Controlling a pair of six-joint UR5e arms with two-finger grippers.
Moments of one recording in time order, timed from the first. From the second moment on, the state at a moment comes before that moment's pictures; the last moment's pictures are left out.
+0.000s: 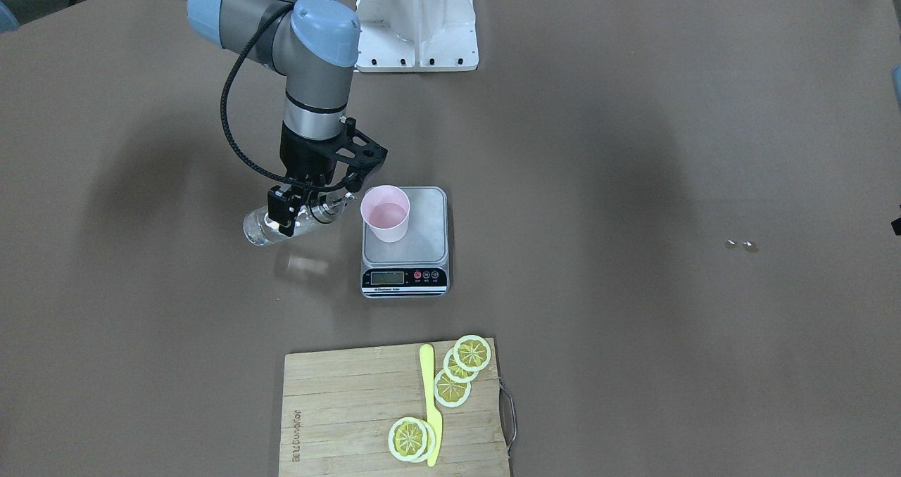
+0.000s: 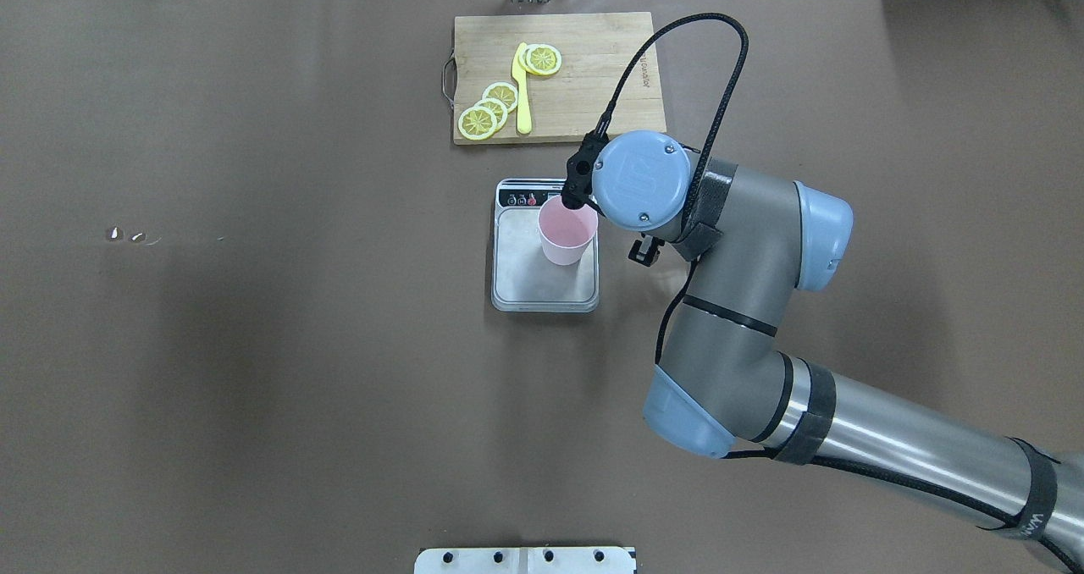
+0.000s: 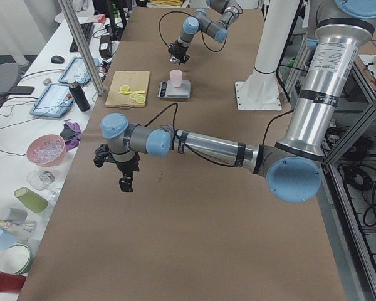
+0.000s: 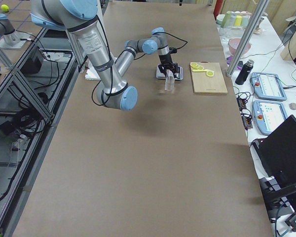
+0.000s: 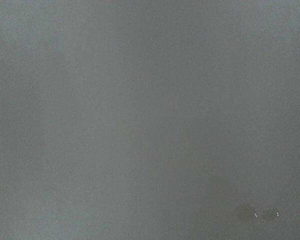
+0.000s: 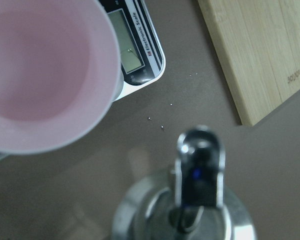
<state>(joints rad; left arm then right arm) -1.43 -1.82 -1.47 -1.57 -2.32 -0.12 0.54 -0.89 1.72 -1.84 1.48 0.05</state>
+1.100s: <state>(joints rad) -1.44 -1.72 -1.43 -1.72 -2.36 -0.11 0.48 -0.86 1.69 -1.94 1.41 0.07</state>
